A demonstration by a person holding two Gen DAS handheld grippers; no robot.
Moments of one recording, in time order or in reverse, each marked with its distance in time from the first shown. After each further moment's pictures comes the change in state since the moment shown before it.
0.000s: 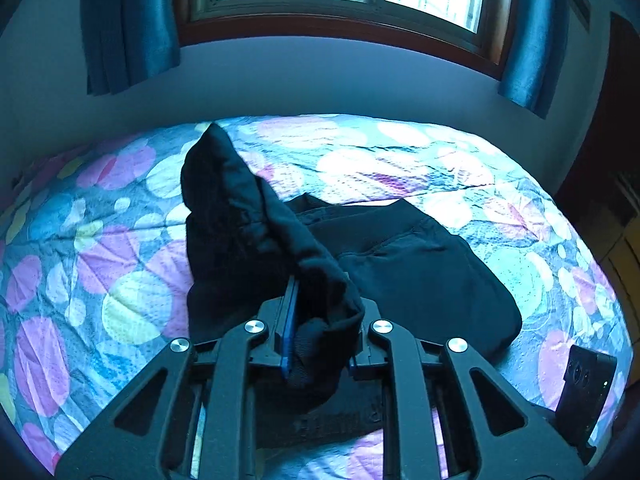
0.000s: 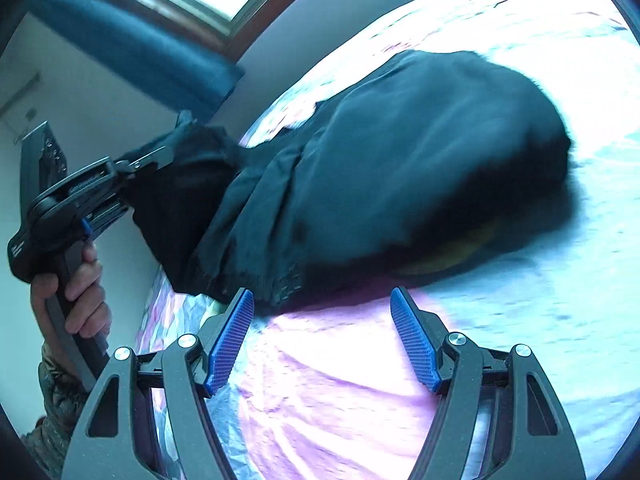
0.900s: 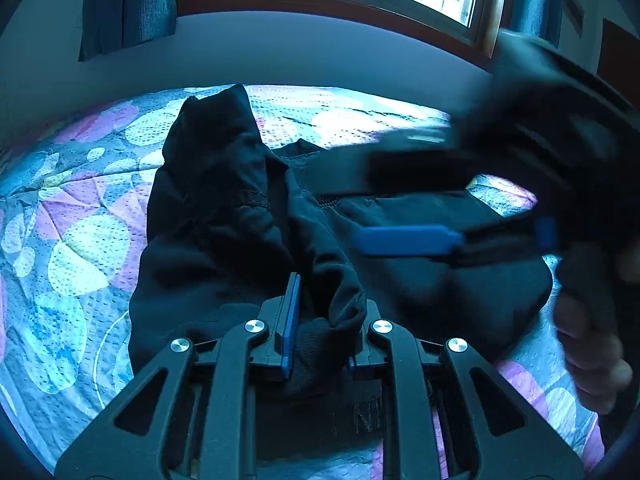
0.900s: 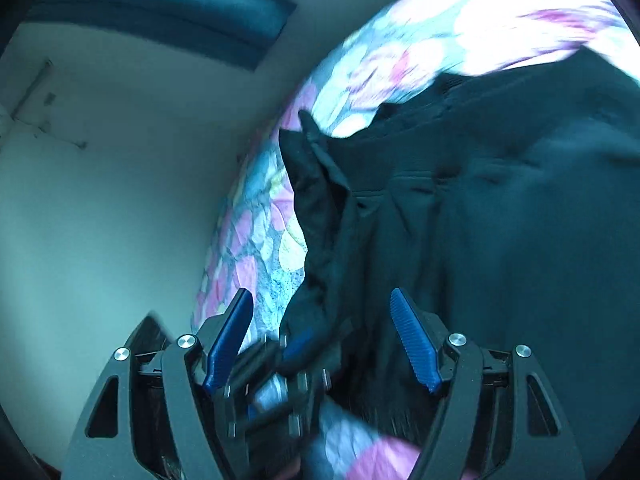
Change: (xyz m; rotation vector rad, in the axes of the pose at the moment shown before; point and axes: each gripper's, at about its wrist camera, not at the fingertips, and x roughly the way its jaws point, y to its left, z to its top) left arm 0.052 0.021 -0.076 -0.052 -0.028 -0.087; right arm 0.132 0.093 0.118 -0.059 0.396 0.233
